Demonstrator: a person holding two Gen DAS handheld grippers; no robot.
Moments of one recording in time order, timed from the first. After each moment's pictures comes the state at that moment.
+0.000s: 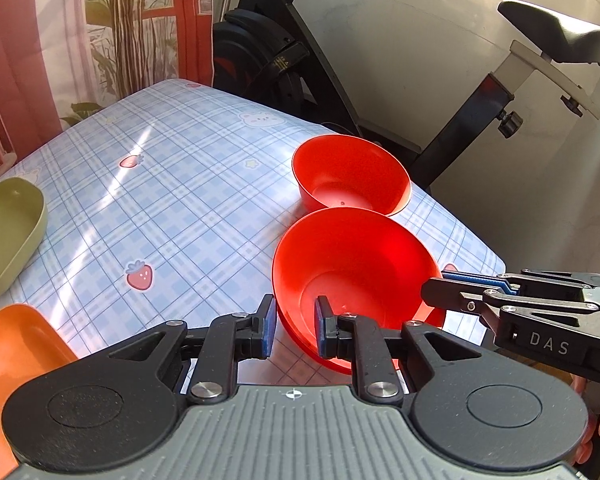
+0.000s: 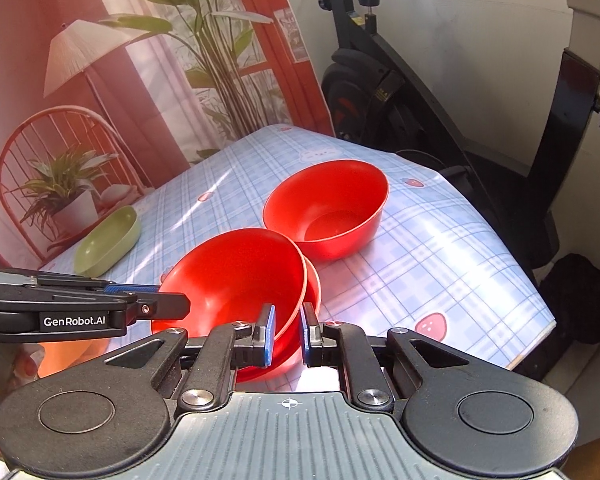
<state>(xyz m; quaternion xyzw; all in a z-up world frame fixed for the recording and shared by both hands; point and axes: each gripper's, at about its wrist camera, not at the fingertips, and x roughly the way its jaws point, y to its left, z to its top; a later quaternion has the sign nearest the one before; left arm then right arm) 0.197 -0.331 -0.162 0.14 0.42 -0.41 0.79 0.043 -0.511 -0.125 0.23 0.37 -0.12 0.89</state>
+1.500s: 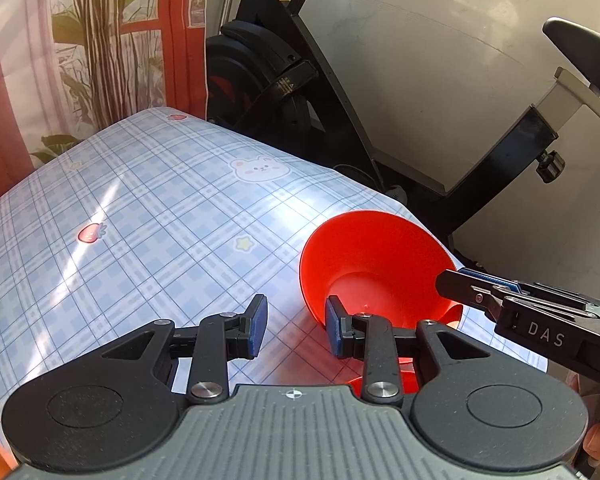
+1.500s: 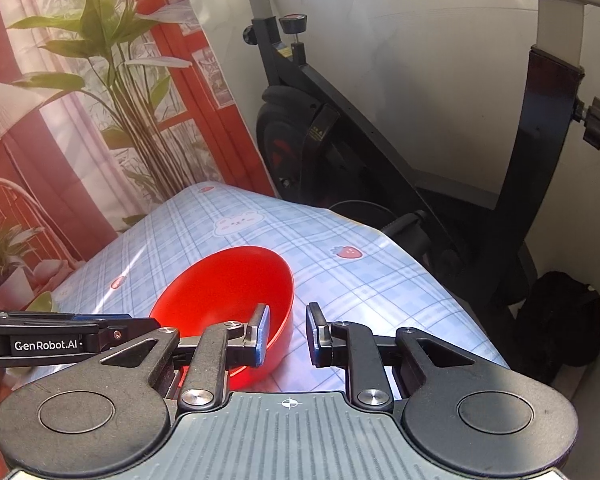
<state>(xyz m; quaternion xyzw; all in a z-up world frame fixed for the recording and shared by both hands) 0.268 -0.411 -0.185 0.13 0.40 -0.41 0.80 0.099 -0.594 -0.165 0.26 0.31 -0.21 0.89</state>
